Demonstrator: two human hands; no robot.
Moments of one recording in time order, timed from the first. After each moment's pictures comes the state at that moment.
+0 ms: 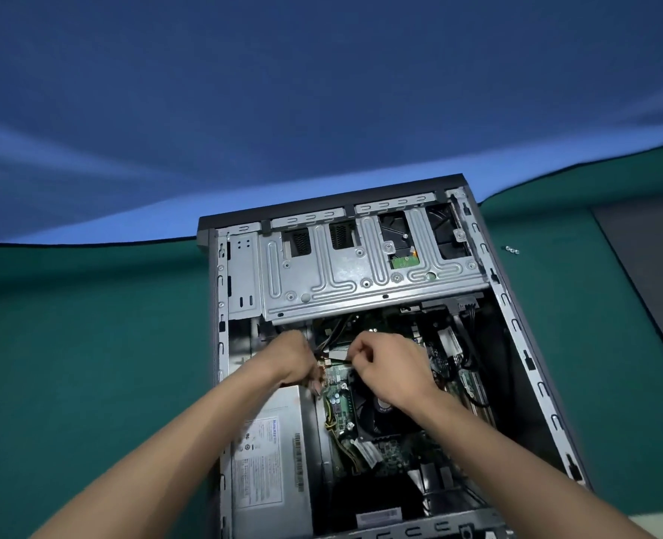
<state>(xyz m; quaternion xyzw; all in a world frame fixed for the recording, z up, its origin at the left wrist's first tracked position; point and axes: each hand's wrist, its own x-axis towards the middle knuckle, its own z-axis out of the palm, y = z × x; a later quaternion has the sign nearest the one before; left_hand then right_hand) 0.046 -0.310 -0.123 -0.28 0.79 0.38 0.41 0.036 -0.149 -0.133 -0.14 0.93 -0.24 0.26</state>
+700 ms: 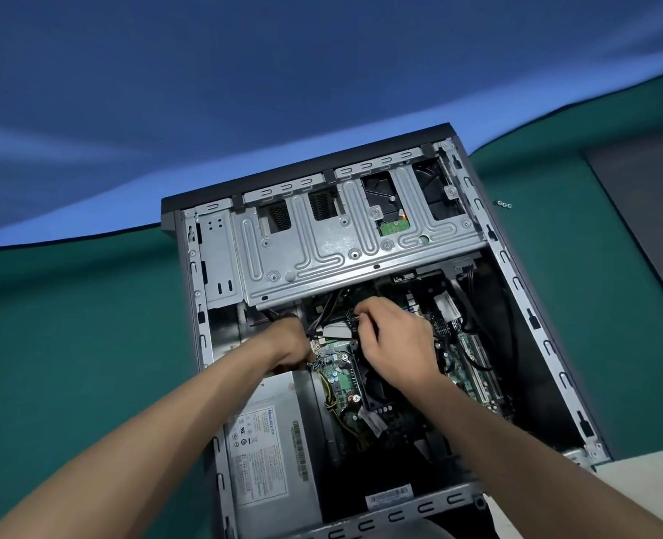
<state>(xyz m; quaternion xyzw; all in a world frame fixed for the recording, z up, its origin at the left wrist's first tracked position) 0.037 -0.308 -0.153 -0.21 0.83 0.22 0.47 0.052 -0.144 -0.161 -0.11 0.95 -0.29 0.09</state>
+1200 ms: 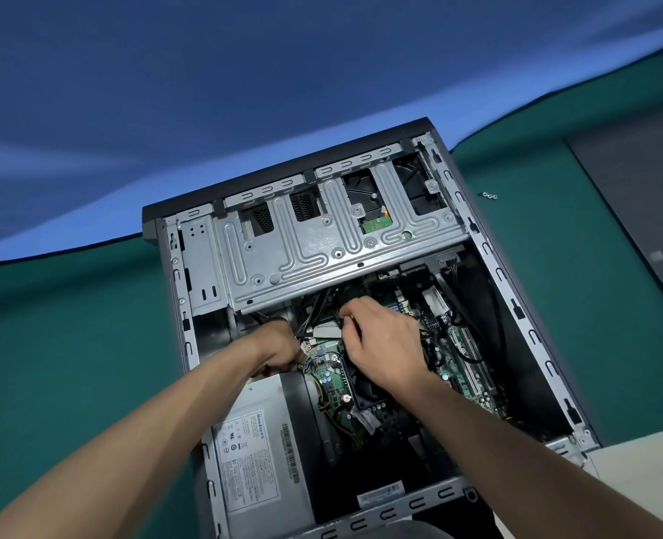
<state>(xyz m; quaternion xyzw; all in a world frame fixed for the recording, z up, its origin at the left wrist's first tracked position) 0.035 -0.310 -0.156 -0.22 0.81 0.20 0.51 0.053 -0.146 -0.158 -0.13 0.96 -0.24 0.10</state>
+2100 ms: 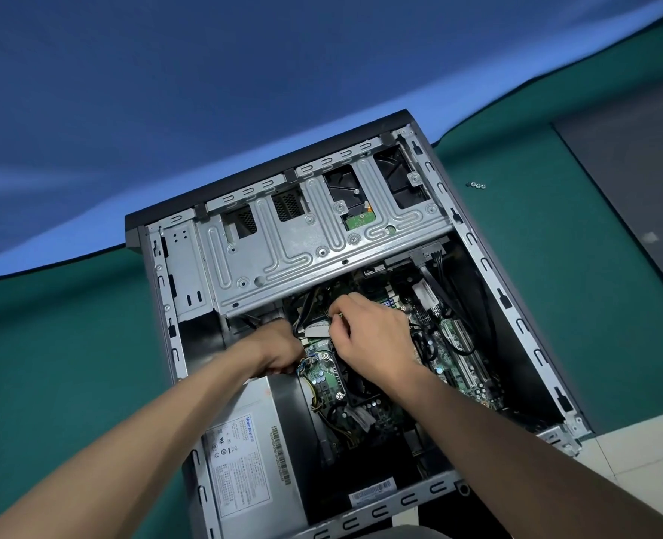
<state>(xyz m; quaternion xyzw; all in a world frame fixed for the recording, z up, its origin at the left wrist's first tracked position) 0.035 -0.295 -0.149 -0.19 0.83 0.19 0.49 0.051 -0.147 -0.160 -0.12 0.95 -0.27 0.10</state>
